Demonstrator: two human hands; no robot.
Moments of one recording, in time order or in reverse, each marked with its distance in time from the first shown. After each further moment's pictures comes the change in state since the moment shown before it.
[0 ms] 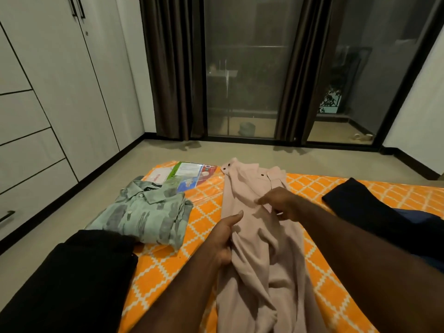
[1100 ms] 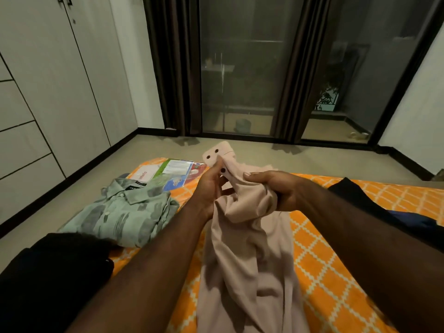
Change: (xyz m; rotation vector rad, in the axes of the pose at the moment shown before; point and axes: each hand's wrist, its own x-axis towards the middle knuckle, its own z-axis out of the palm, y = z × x) left_hand 0.036 0.091 0.044 0.041 0.003 0.415; right_hand -0.034 -0.039 -0.038 0.453 -0.516 -0.047
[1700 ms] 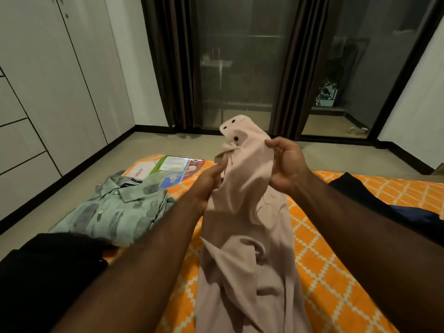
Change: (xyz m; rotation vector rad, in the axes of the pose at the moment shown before) left_hand 0.008 0.002 -0.010 0.114 -0.160 -0.157; right_hand 0.012 -0.014 -0.006 0.479 0.163 -0.476
